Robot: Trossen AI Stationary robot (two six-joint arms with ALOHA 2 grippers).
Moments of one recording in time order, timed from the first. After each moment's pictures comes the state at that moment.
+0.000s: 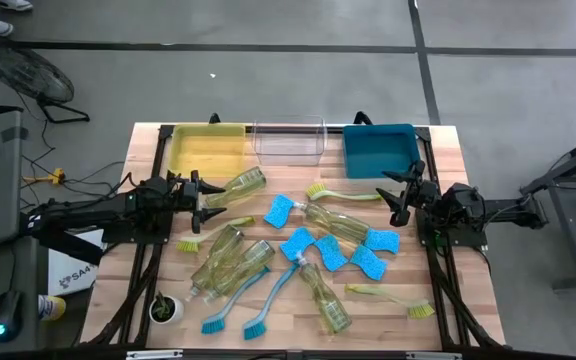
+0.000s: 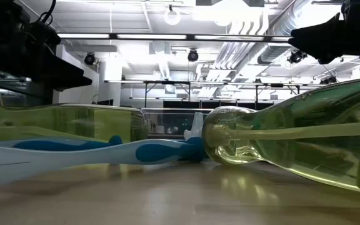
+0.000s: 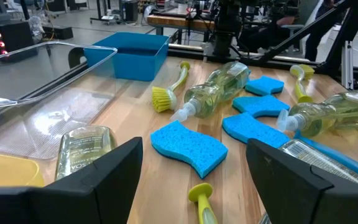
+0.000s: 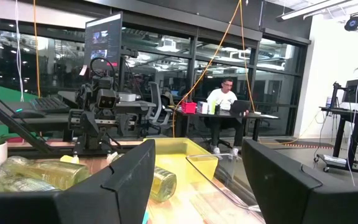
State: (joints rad) left arm 0.18 0.16 0.03 0.00 0.03 -0.06; right arm 0.03 0.01 0.01 0.27 0.37 -0.18
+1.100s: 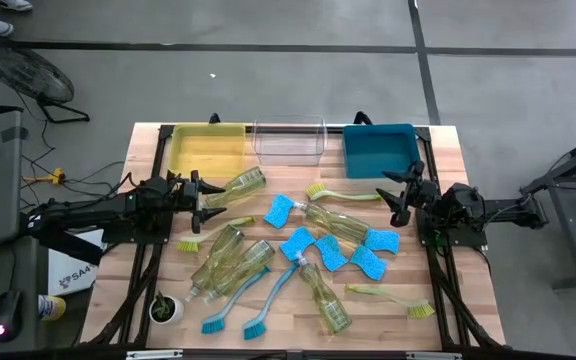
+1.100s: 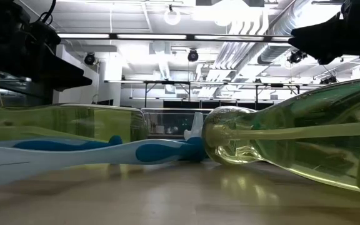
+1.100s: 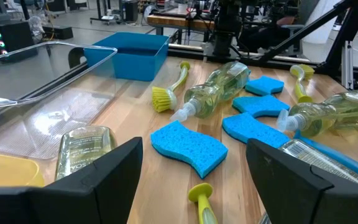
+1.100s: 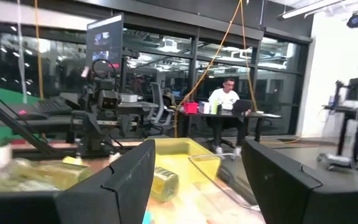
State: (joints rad) left arm 0.18 0.16 0.03 0.00 0.03 -0.06; right arm 0.03 0.01 0.01 0.27 0.36 -0.15
